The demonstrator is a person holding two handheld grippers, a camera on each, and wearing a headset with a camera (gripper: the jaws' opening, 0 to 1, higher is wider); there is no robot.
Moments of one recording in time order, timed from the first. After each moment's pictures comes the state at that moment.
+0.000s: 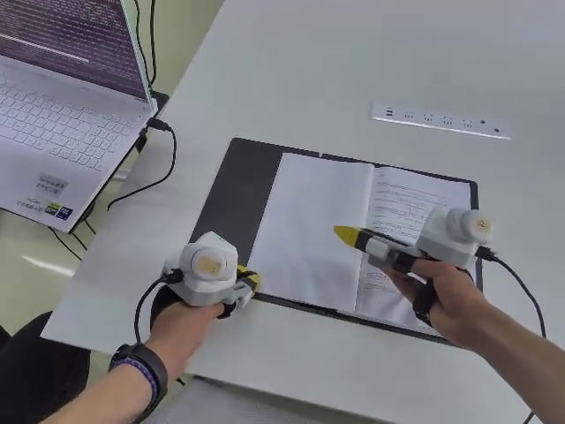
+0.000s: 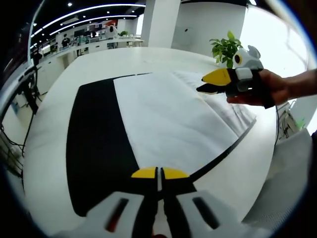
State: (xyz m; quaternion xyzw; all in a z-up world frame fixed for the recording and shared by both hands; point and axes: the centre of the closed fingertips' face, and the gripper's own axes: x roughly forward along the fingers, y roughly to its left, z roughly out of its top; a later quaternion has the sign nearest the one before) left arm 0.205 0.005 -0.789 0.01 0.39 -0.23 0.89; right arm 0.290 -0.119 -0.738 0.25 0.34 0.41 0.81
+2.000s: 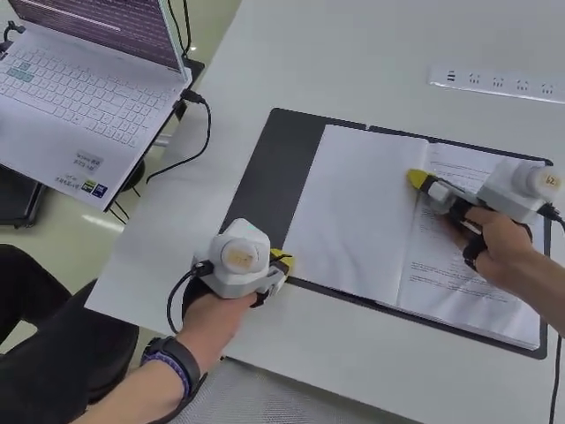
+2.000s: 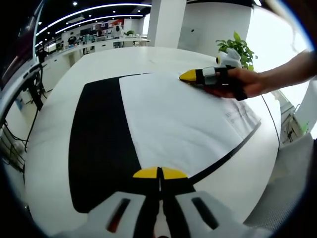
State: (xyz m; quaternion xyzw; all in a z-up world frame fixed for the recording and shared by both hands) left arm 0.208 0.004 -0.789 0.01 0.39 -0.21 0.90; right arm 0.394 -0.133 -0.762 0.28 0.31 0.36 0.84
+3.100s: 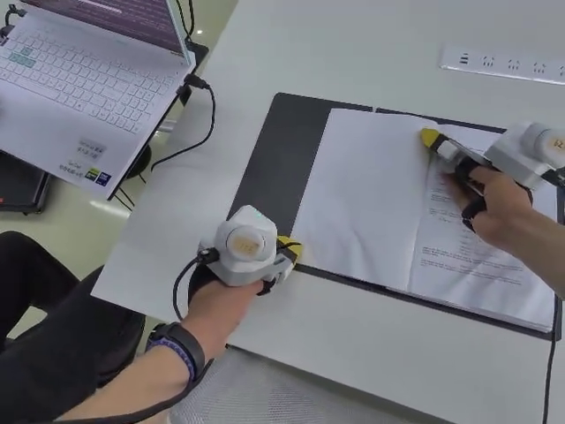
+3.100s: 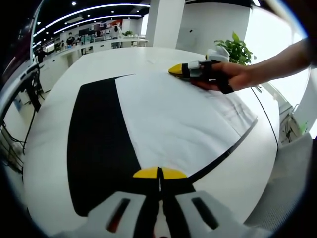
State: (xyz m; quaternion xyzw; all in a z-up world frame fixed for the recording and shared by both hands) left arm 0.212 0.002 -0.790 0.00 0.39 -0.22 0.90; right arm 0.449 -0.140 -0.767 0.32 0.28 0.31 0.85
